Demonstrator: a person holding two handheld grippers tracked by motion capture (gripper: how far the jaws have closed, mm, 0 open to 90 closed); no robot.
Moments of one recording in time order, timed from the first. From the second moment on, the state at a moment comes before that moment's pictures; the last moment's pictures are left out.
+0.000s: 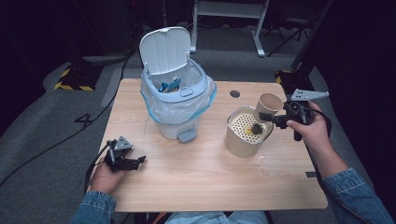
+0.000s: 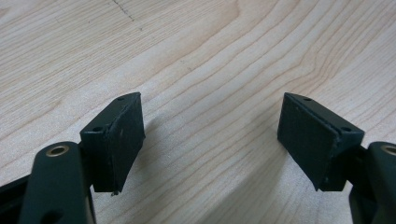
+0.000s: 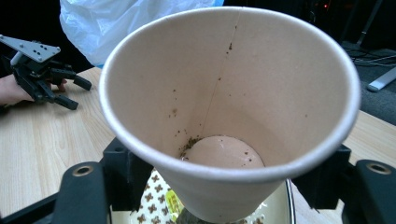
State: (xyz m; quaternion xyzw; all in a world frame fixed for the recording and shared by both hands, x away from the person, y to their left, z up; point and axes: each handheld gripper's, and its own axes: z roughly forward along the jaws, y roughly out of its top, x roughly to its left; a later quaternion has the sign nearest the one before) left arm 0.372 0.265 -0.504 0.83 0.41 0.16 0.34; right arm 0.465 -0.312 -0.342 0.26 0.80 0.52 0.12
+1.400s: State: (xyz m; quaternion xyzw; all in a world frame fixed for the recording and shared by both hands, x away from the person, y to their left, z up) left arm 0.369 0.266 -0.504 0.83 0.42 0.16 0.34; right arm 0.534 -0.168 -0.249 0.17 0.81 0.55 0.09
